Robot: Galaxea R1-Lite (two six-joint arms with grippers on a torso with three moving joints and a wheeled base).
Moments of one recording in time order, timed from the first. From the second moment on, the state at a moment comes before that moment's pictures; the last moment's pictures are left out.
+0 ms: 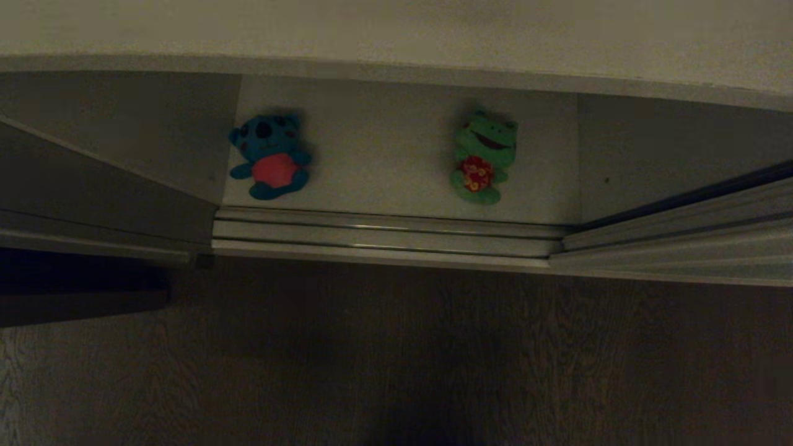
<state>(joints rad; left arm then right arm) -0.02 0.22 -0.20 0.03 -0.09 0.05 0.00 0.00 0.00 -0.01 0.00 0.00</state>
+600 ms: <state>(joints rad) -0.02 1.12 -0.44 -0.35 -0.17 0.07 0.00 0.00 0.00 -0.01 0.00 0.00</state>
